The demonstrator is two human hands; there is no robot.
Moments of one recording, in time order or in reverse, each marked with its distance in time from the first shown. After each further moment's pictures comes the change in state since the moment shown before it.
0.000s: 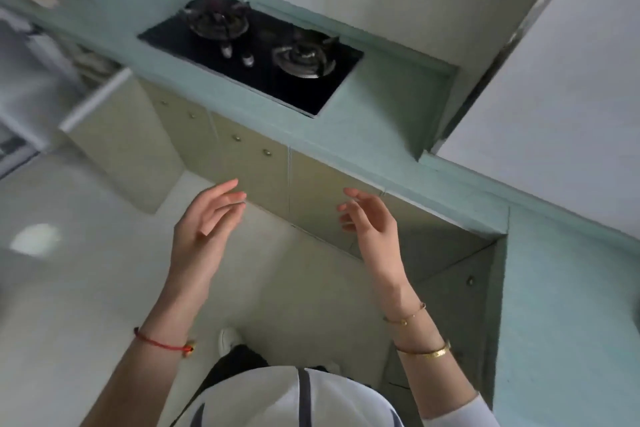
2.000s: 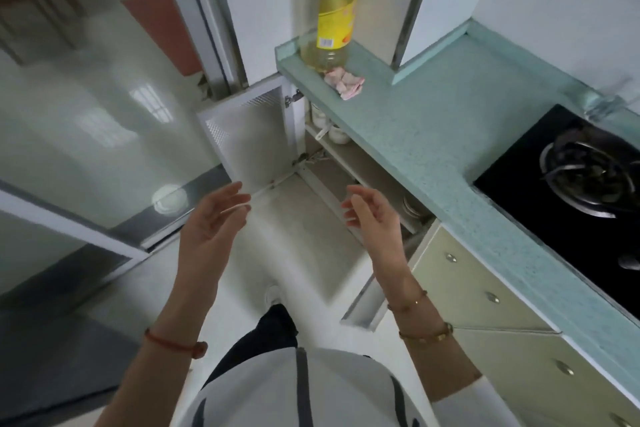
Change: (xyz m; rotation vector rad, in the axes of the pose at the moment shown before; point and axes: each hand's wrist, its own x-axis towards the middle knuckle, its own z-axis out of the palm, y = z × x) left_hand 0.673 0.017 -0.735 -0.045 0.392 -0.057; right_hand 0.399 -0.001 0.991 -0.088 -0.383 0.095
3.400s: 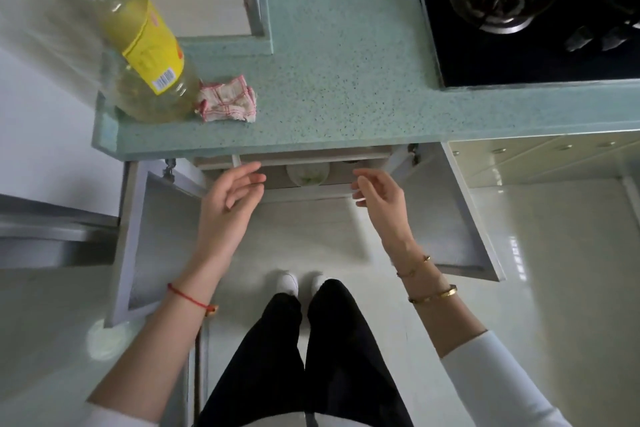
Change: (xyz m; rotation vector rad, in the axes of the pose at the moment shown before) left_hand 0.413 -0.040 0.093 0.368 -0.990 -0.072; right_hand 0.203 0.055 0.115 0.133 0.949 0.213
